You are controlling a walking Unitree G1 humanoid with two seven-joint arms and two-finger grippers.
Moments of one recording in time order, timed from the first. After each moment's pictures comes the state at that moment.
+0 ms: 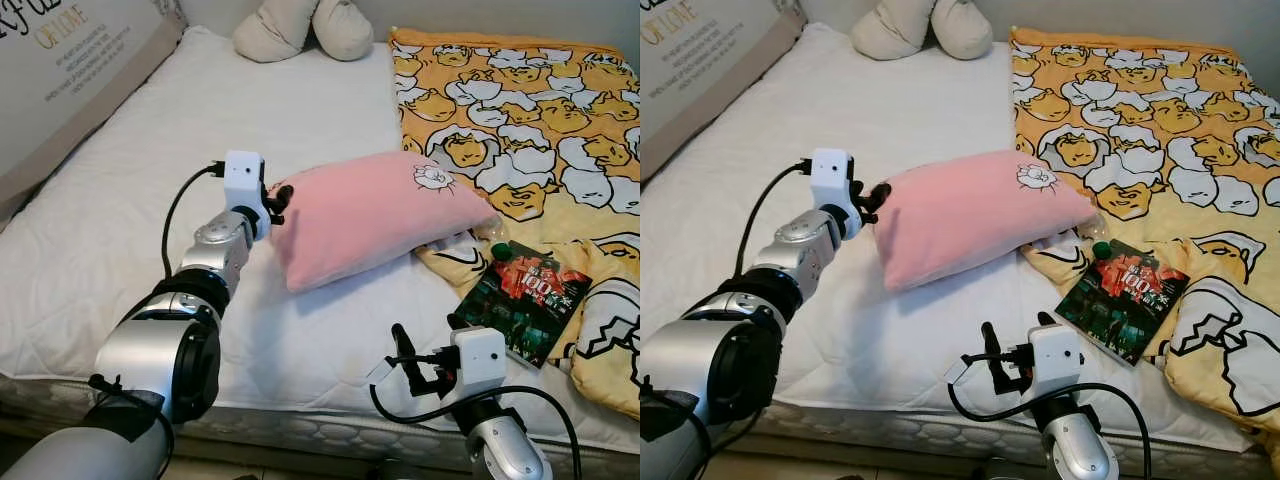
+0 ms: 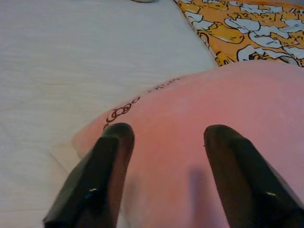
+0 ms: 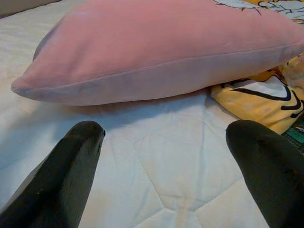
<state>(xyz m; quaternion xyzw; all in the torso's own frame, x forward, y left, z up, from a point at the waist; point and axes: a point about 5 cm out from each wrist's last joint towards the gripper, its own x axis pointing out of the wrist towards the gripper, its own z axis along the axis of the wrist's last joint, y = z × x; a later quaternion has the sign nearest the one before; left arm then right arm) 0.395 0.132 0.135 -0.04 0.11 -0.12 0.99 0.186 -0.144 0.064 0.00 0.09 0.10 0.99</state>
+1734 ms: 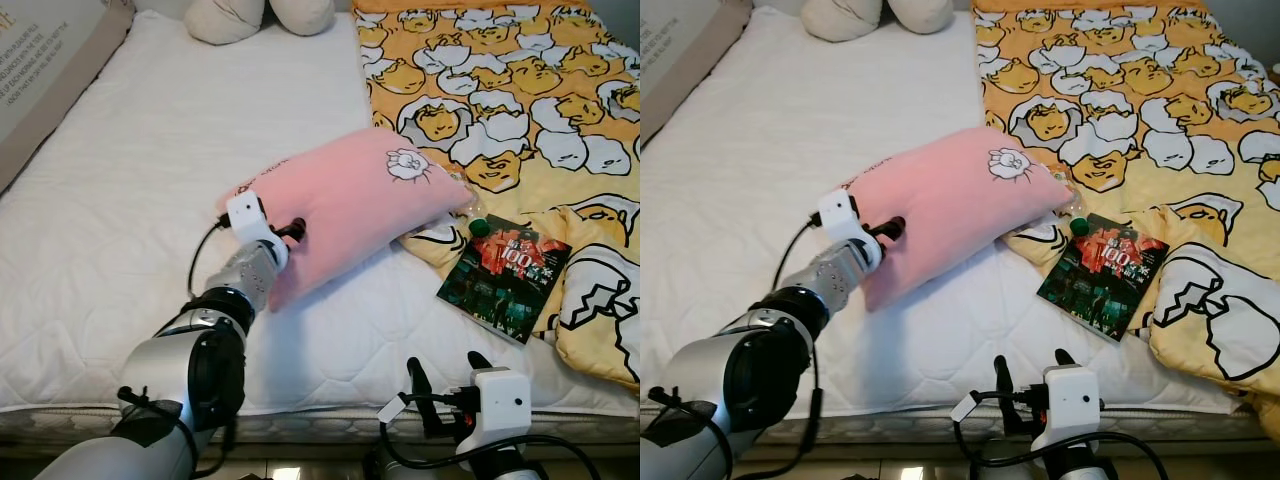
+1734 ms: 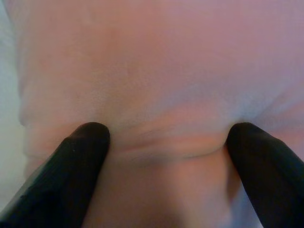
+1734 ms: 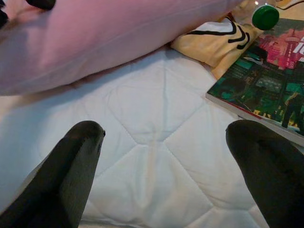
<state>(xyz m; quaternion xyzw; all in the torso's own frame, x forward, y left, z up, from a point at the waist) 0.375 0.106 0.090 -0.25 0.25 0.01 0.94 0.140 -0.144 0.066 0.01 0.12 0.06 0.99</state>
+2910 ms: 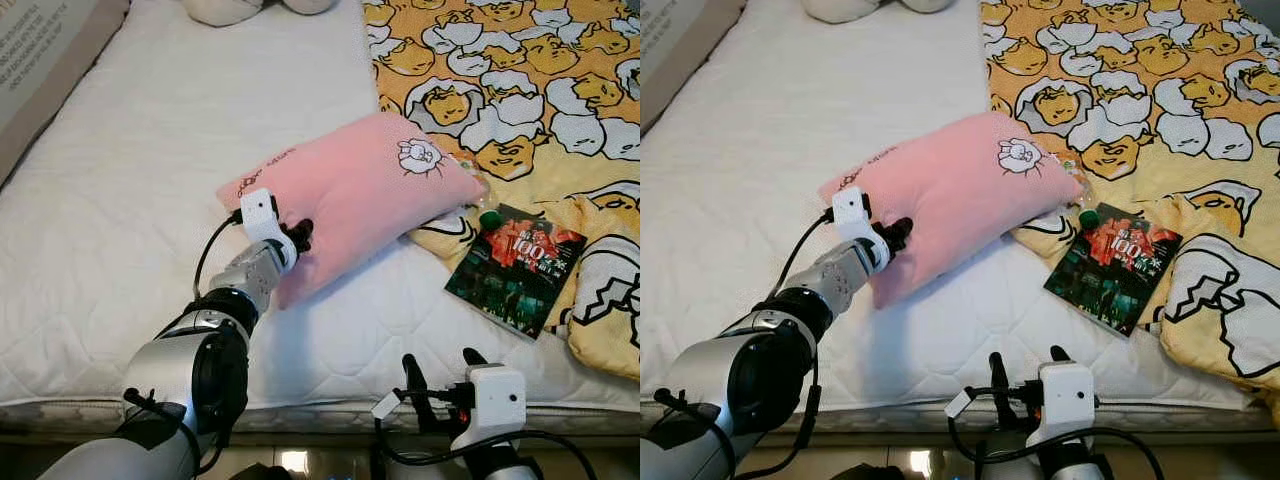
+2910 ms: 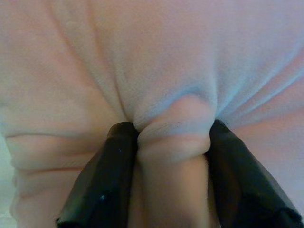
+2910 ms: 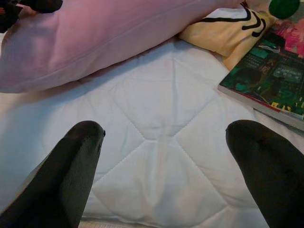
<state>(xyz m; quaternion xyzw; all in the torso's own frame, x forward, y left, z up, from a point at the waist) 0.375 0.094 0.093 -0.22 0.24 -0.07 0.94 0.144 -0.140 0.068 0.01 0.12 0.07 0.99</state>
